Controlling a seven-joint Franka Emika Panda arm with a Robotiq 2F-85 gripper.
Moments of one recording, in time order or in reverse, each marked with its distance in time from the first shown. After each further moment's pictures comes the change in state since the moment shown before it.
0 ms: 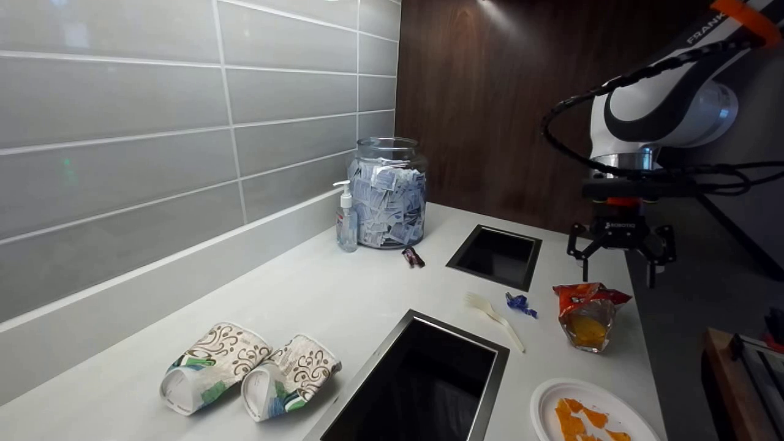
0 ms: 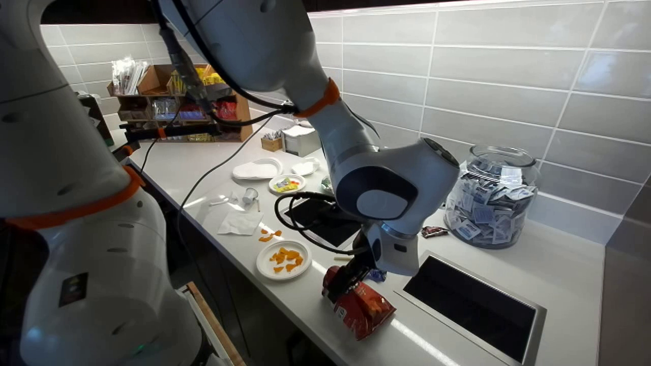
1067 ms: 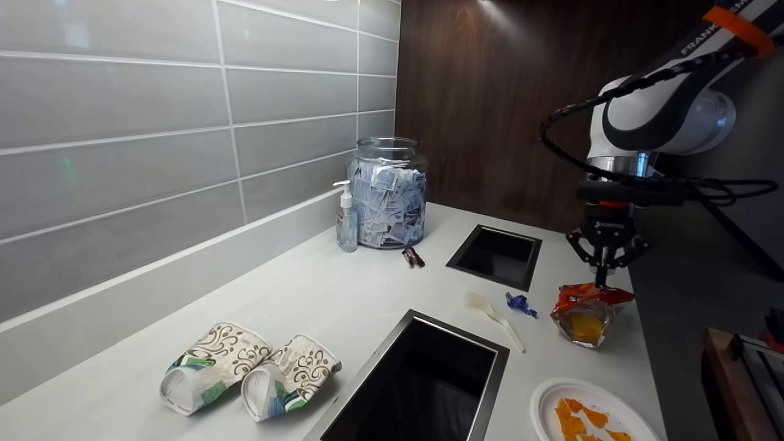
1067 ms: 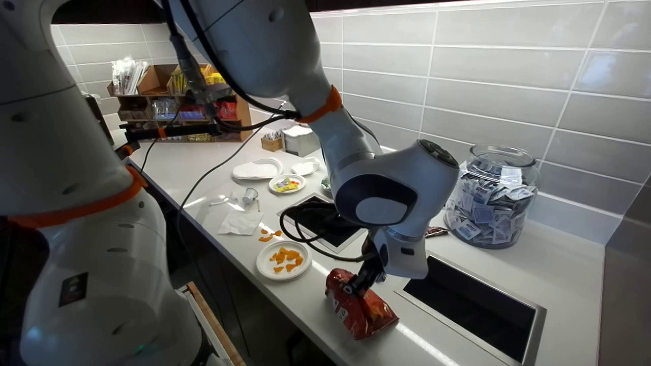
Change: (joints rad) arm 0.000 0.028 -0.003 -0.005 0.001 0.138 -0.034
